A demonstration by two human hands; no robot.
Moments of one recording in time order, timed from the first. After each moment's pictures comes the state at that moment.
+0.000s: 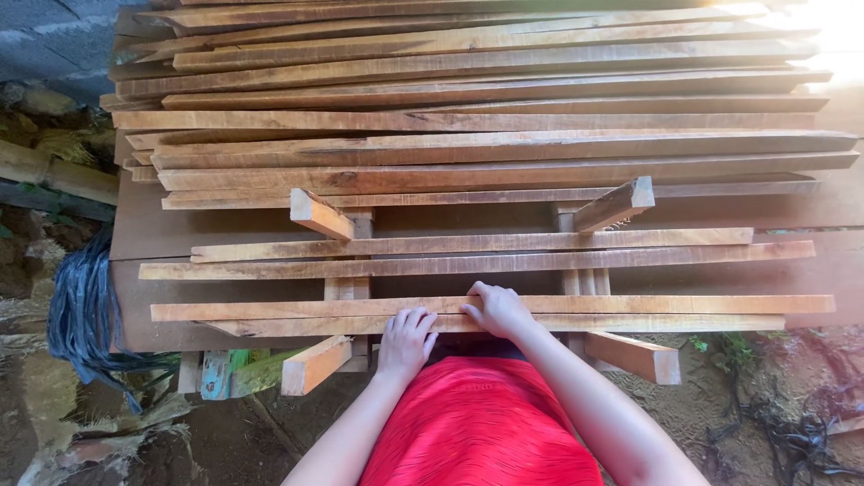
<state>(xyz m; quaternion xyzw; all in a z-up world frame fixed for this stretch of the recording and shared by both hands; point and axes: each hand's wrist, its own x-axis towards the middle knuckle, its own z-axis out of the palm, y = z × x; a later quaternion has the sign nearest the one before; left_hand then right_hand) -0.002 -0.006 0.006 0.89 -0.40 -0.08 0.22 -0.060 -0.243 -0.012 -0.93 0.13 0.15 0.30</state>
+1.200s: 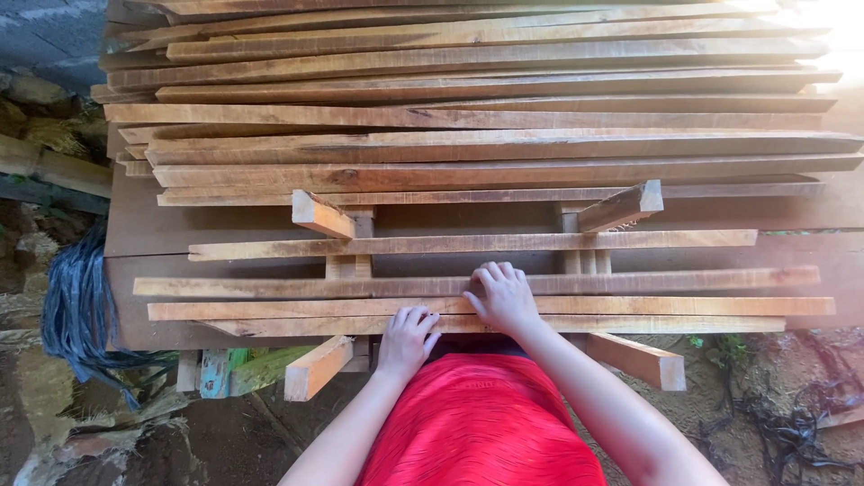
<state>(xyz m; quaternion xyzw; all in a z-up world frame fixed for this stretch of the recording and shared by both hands) 0.006 -0.003 0.004 0.88 -0.39 -0.12 0.24 -0.042 -0.246 0.028 -0.98 0.09 0.02 0.19</state>
